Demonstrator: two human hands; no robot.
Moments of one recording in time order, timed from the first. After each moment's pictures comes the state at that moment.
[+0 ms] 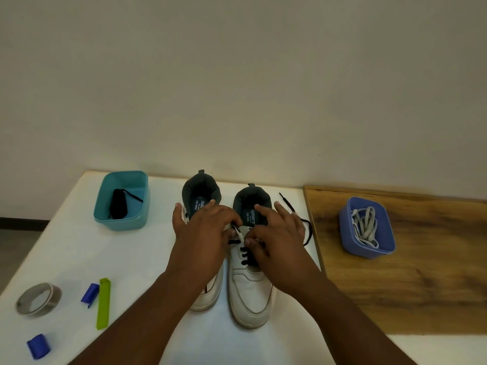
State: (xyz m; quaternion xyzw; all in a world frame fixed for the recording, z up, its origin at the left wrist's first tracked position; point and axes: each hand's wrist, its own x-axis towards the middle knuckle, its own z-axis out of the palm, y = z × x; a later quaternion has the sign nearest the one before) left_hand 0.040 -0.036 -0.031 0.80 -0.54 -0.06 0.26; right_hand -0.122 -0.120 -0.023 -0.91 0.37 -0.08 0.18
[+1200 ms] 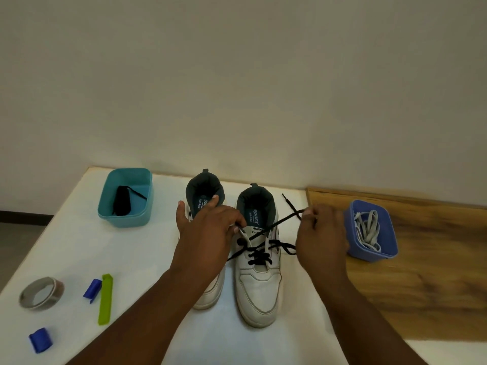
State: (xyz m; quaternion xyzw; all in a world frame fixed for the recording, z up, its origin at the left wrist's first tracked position) left_hand 0.040 -0.036 -0.035 0.79 -0.54 -0.07 0.29; right_hand -0.145 -0.141 -0.015 -0.71 0.61 -0.30 0.18
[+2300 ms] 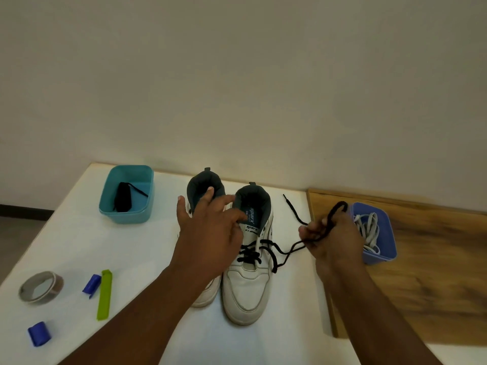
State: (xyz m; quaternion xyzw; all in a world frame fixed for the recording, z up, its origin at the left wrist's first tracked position) left_hand 0.038 -0.033 -0.022 0.80 -0.54 -0.04 0.25; right_hand -0.148 -0.155 0.007 -0.28 0.56 -0.43 0.65
